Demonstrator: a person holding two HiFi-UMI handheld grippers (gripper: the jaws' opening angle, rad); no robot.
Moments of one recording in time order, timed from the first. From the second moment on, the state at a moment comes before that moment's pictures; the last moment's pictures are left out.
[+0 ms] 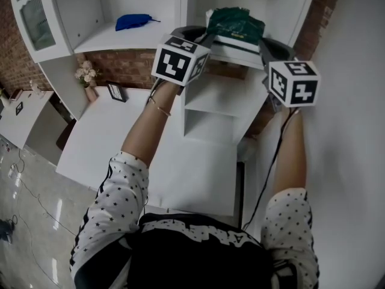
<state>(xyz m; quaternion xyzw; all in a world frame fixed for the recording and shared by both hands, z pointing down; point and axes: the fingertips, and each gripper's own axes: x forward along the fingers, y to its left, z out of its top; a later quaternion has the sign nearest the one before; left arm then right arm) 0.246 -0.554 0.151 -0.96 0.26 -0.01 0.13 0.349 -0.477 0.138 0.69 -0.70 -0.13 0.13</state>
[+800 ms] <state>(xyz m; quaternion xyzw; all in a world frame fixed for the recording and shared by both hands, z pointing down) 0.222 -0.523 0.147 -0.94 0.29 0.01 0.19 0.330 -0.448 0.131 0.71 -0.68 -0.17 0.07</state>
